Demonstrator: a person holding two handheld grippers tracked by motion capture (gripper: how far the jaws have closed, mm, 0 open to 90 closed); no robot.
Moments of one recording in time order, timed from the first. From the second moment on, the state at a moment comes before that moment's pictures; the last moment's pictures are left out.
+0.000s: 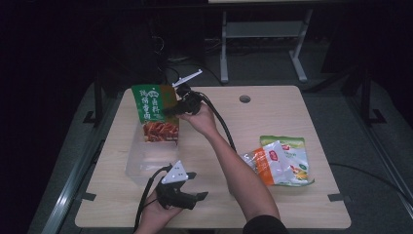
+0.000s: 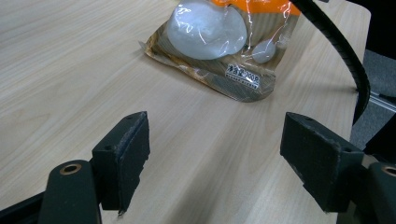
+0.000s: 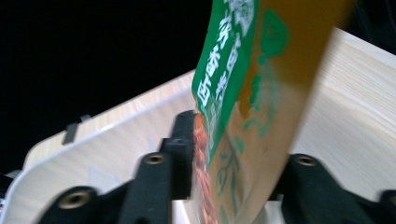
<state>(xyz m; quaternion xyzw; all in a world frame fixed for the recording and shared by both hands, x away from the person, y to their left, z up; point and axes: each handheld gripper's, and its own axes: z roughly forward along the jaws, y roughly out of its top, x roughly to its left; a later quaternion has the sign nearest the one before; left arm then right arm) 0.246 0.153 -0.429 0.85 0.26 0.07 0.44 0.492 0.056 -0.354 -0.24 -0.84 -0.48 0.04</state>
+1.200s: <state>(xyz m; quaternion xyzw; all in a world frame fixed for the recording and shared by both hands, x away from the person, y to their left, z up) 0.260 0.133 -0.420 0.85 0.25 0.06 0.45 0.433 -0.105 -0.344 -0.31 -0.82 -0.48 0.00</state>
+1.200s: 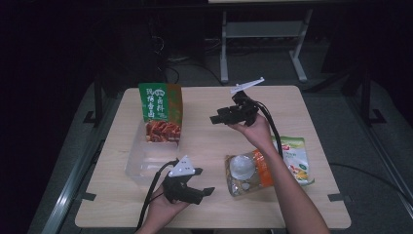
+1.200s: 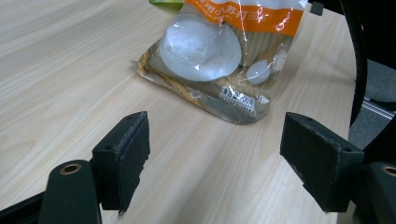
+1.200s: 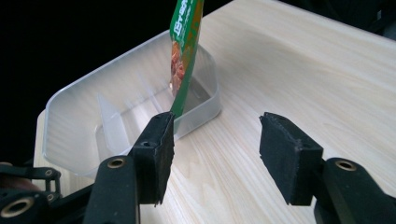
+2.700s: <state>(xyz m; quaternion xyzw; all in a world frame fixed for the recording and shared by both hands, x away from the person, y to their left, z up) 0.281 0.043 -0.438 0.89 0.20 0.04 0.41 0.357 -0.252 -0.388 -0.40 -0.81 -0.43 -0.02</state>
